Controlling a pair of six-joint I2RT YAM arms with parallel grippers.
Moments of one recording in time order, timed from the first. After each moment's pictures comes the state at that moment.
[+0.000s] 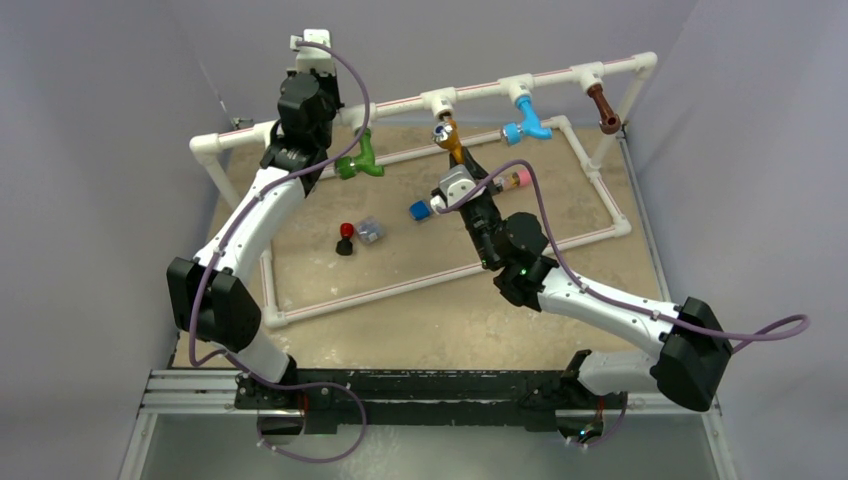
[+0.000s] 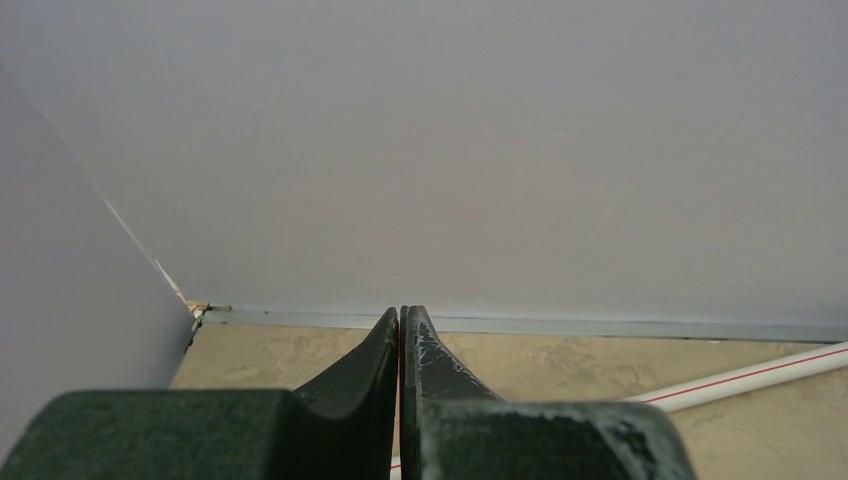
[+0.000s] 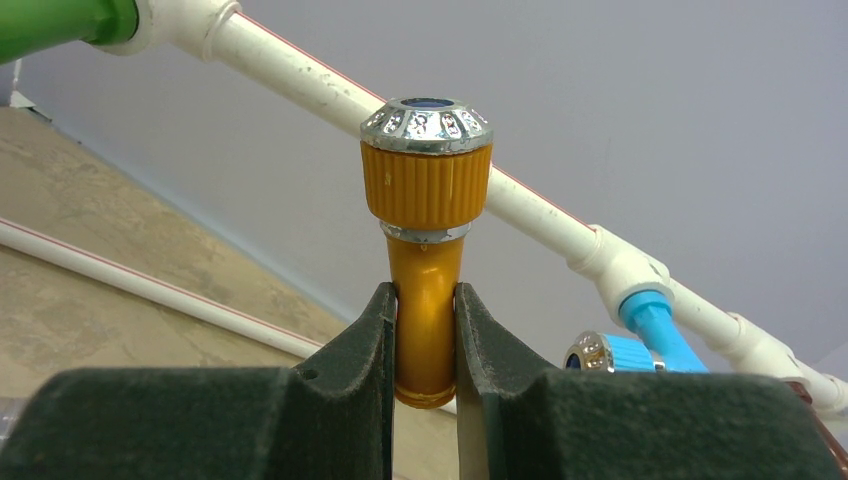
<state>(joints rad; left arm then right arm) -0.32 1.61 1.55 0.13 -0.39 0.07 0.91 1.27 0.88 0.77 0.45 -0.76</state>
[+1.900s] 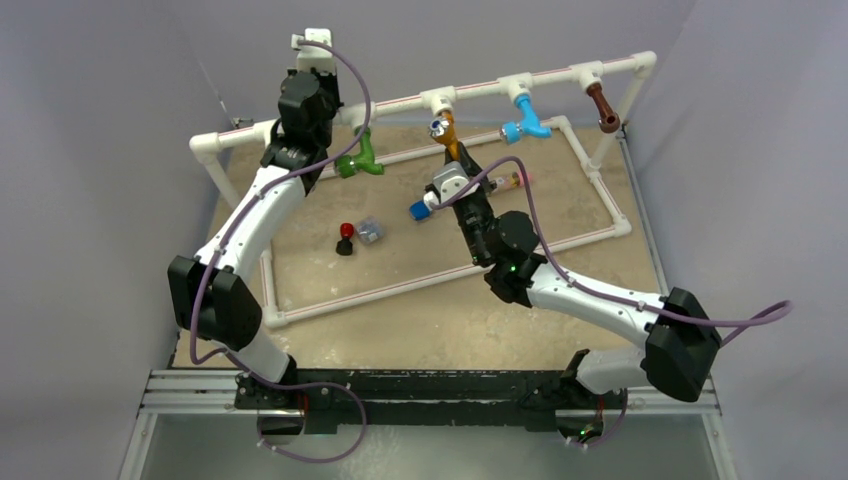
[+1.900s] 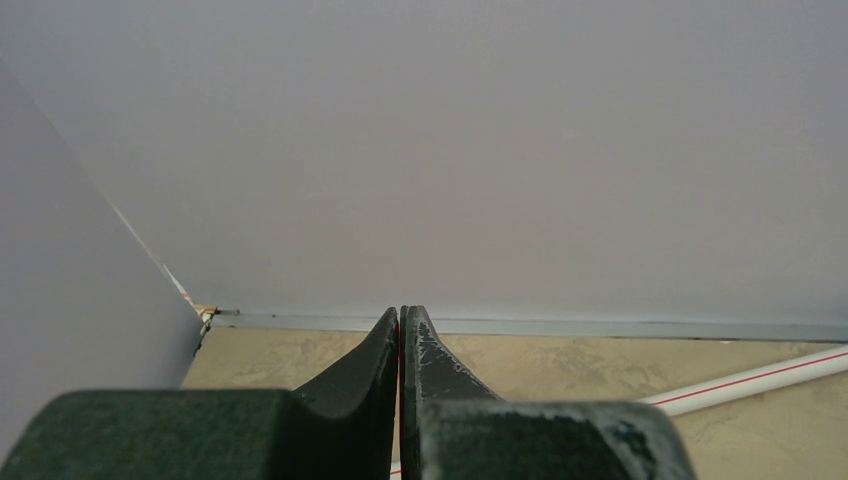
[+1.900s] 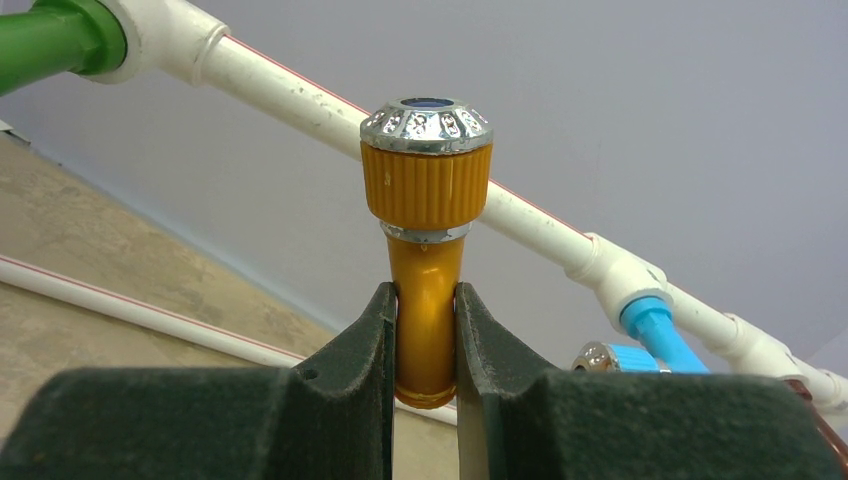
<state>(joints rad) -0.32 1.62 1.56 0.12 -0.39 0.08 0.91 1.34 0.91 0.86 0.47 -0.78</state>
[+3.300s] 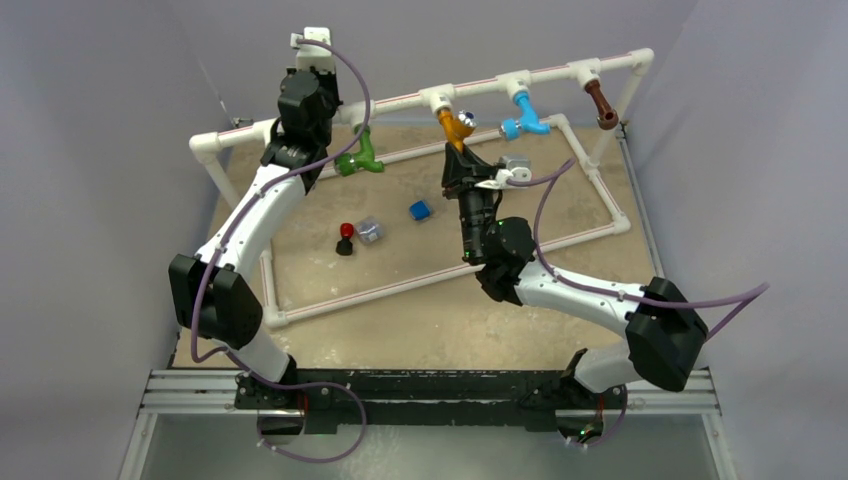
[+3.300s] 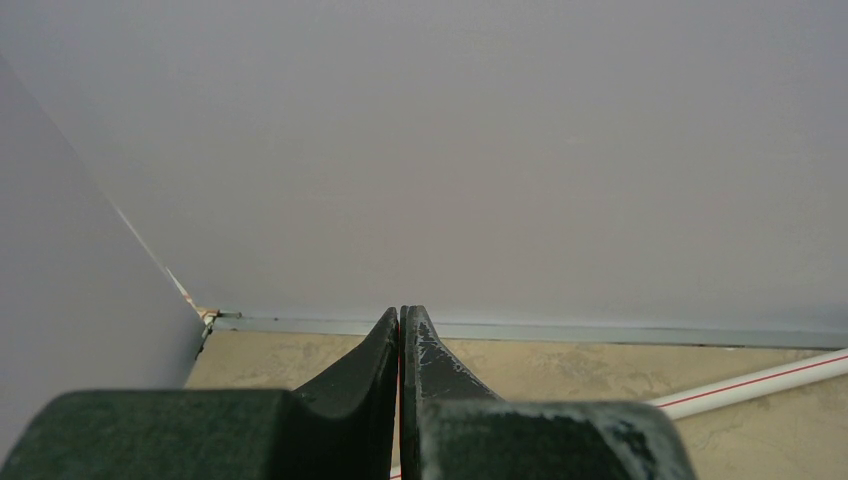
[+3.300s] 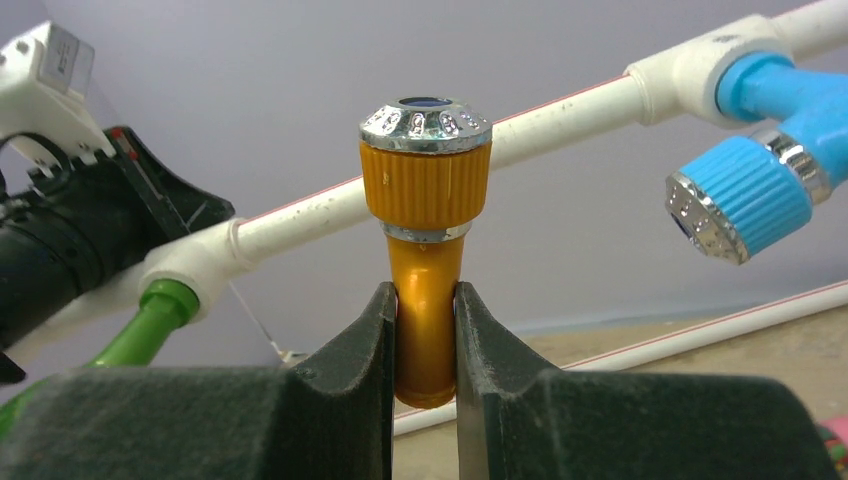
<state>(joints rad) -0.31 1.63 1.57 0.12 -0.39 0.08 0.92 1.42 0.90 1.10 0.69 -0.01</state>
